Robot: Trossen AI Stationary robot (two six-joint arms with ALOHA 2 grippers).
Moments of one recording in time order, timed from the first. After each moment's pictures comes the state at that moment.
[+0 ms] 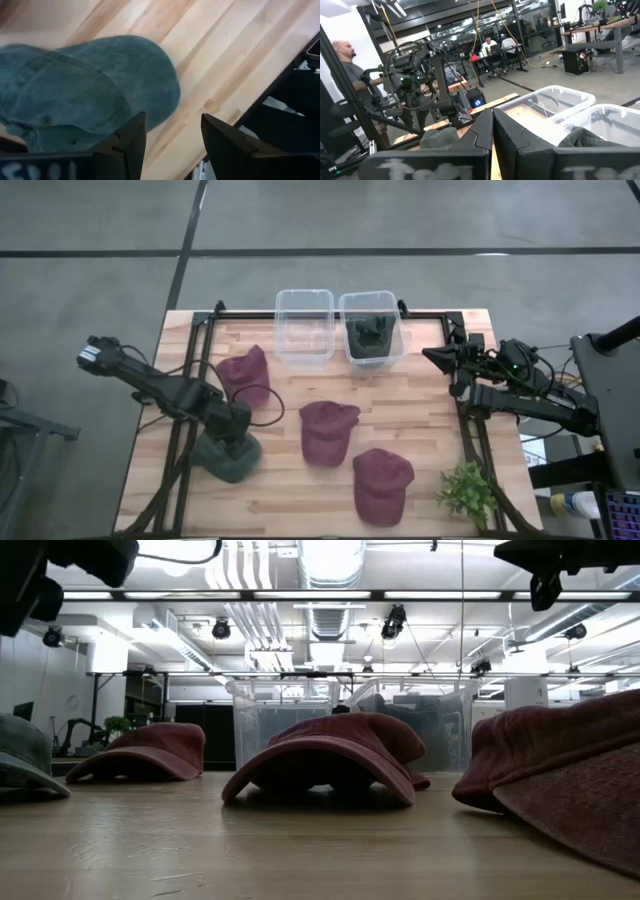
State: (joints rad) left arm -0.40 1.14 0.98 -1.04 0.17 -1.19; right arm -0.32 0.24 0.46 -0.12 -0.09 0.34
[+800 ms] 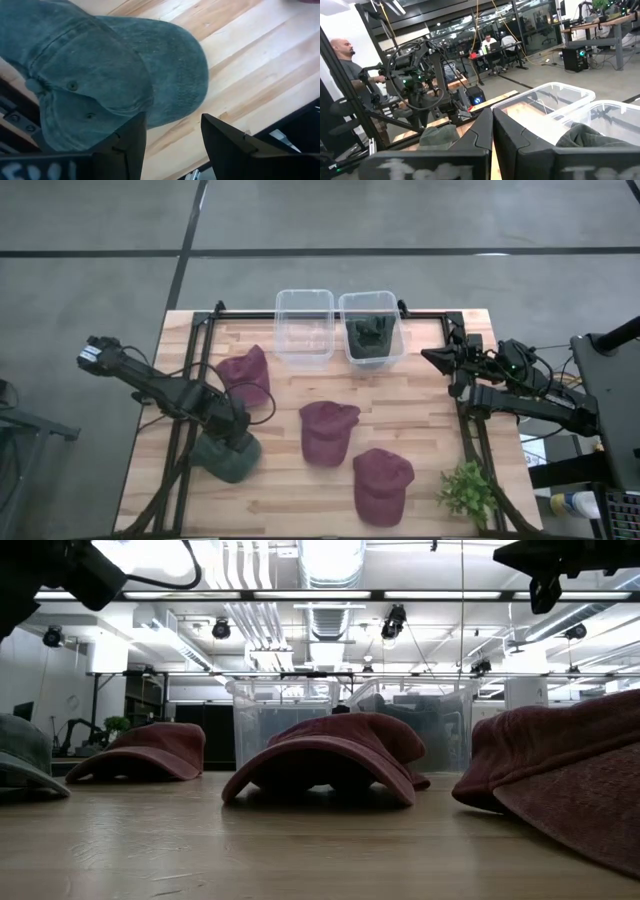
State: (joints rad) left arm -0.40 1.14 0.95 -1.11 0.17 -1.45; right arm -0.32 0.24 0.45 -0.13 -0.09 0.34
